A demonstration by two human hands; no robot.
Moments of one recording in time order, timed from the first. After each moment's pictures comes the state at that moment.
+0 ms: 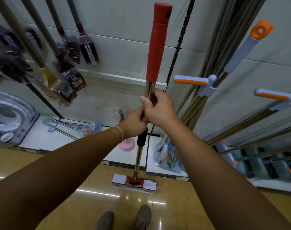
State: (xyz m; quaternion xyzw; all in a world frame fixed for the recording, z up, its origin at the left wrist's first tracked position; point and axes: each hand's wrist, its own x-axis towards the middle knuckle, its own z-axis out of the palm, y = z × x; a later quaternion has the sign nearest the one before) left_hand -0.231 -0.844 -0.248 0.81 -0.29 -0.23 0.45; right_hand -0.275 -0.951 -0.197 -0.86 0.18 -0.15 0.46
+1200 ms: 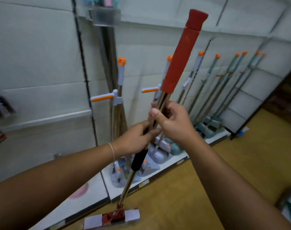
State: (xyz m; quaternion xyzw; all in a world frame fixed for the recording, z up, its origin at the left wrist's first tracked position) left_hand -0.428 -0.889 -0.124 0.59 -0.59 -0.31 0.45; right_hand -0.552 -0.948 -0.057 -0.74 0.32 -0.37 0.46
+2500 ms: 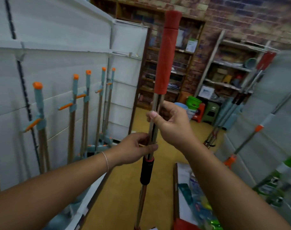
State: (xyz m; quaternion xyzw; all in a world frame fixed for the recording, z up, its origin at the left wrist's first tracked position) left_hand -0.830 -1.372 -0.047 0.29 -0.78 -0.46 0.31; right_hand -0.956 -1.309 0.046 -0.67 0.52 -0.52 0.15
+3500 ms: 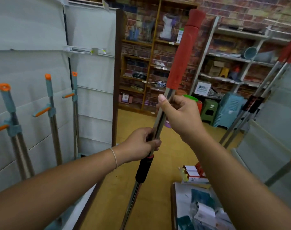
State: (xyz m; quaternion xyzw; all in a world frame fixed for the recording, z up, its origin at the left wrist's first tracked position) left_hand -1.107 -1.685 -0.019 0.30 -0.76 -0.50 0.28; right_hand -1.229 -1.628 0.065 -0.57 0.59 -0.56 0.10
